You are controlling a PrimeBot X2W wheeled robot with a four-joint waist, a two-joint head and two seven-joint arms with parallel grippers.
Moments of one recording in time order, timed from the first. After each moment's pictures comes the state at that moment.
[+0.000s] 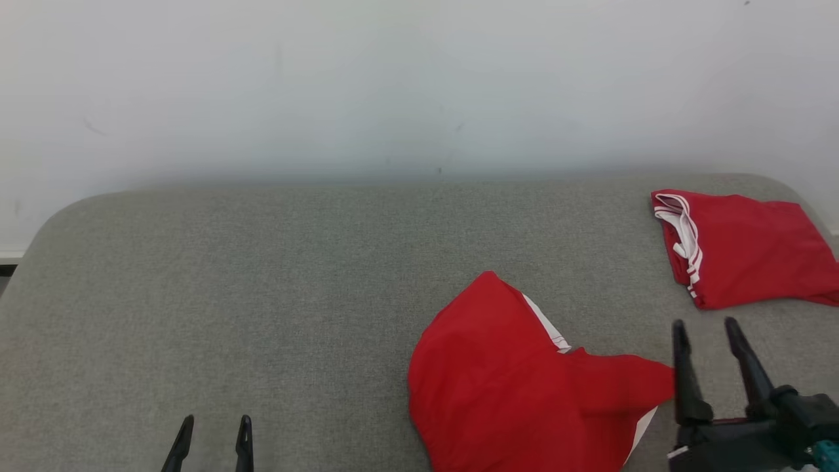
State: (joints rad) left arm 0.18 0.07 0.00 0.00 -0.11 -0.13 -0.26; right arm 0.01 -0.17 -0.15 0.12 0.18 0.13 -0.23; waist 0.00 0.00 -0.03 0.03
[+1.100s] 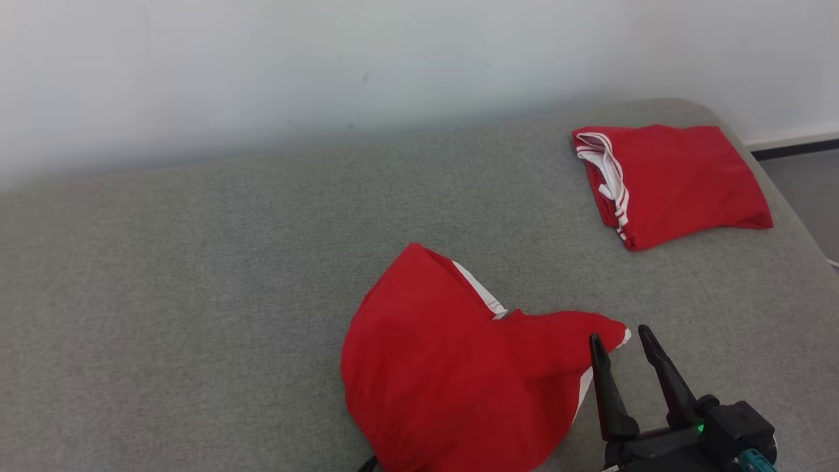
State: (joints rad) left arm -0.08 0.11 -0.55 0.48 -0.36 -0.13 -0.26; right arm 0.01 -0.12 0.07 0.07 0.20 0.13 -0.26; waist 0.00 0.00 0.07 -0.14
